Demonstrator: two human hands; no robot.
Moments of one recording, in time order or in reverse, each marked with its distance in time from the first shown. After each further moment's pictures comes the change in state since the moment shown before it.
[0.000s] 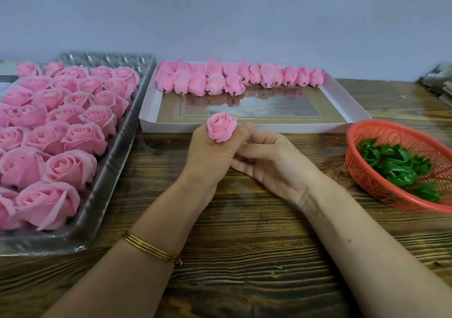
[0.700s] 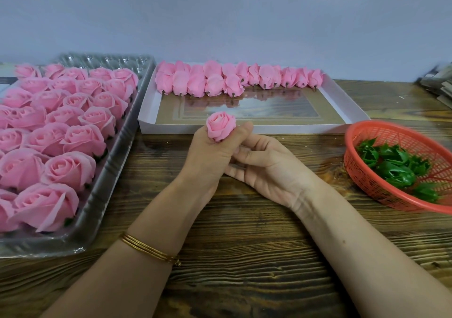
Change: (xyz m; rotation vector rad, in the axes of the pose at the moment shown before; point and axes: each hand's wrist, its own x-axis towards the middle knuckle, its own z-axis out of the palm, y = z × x) left_hand -0.001 0.006 0.000 -0.082 -0.081 -0.077; right_hand 0.001 0.005 0.006 0.147 -0.149 0.008
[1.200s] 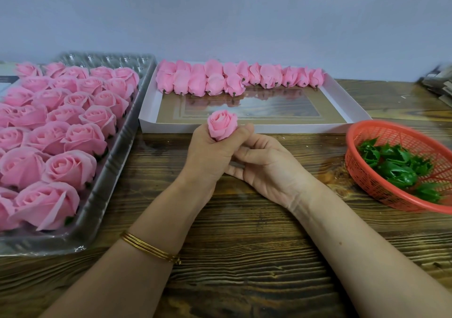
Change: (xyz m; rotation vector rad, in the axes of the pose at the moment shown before) left_hand 0.001 -0.004 -0.001 0.039 0.042 0.046; right_hand 0.003 0.004 0.001 -0.017 0.025 -0.041
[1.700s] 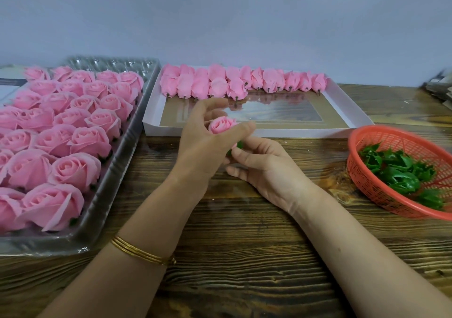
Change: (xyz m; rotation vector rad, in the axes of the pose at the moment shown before) left_hand 0.001 0.024 -0.005 0.125 0.120 0.018; right_hand -0.001 0.000 -0.001 -0.101 0.036 -0.049
